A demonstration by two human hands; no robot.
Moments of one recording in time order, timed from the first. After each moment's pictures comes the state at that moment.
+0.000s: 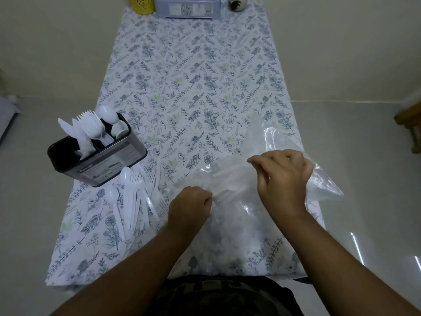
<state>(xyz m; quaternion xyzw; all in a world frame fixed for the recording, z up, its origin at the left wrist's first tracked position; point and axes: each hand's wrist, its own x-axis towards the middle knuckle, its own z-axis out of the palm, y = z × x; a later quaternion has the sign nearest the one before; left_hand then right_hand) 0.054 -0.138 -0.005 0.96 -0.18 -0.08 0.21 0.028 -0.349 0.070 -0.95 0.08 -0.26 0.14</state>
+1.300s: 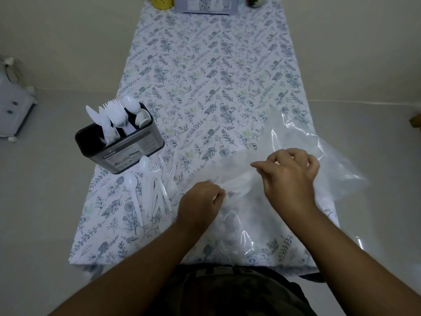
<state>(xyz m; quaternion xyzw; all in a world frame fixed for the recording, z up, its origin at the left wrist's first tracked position) 0.036 -0.115 0.005 0.93 -0.19 -0.01 0.32 0.018 -0.327 0.074 -0.98 0.05 -0.18 0.09</state>
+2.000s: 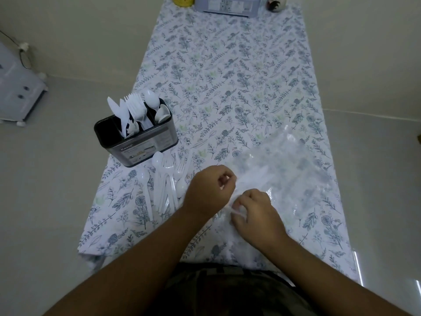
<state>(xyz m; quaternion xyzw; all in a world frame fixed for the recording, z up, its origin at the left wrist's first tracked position) 0.060 -0.106 0.041 0.88 -0.14 -0.02 0.46 -0.017 -0.259 0.026 -0.96 0.02 0.11 0.26</state>
